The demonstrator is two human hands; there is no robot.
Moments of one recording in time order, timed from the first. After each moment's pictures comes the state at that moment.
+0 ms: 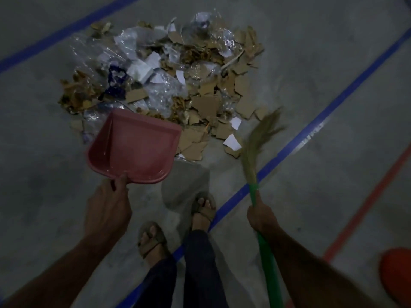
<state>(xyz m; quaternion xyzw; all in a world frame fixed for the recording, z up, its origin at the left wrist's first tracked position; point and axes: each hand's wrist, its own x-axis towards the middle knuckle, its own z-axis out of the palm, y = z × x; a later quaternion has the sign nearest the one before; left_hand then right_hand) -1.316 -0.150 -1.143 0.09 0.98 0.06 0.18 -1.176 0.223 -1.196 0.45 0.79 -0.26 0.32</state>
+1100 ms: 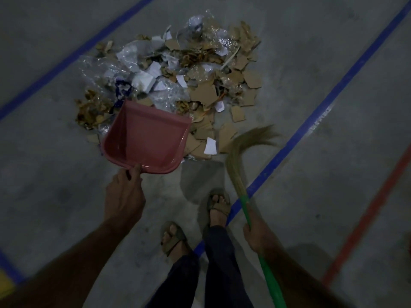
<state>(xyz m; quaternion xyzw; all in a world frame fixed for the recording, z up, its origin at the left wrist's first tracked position) -1.348 -0.143 -1.128 0.15 0.98 0.03 0.13 -1.106 0.158 -1.192 0.35 0.82 -0.31 0.33</state>
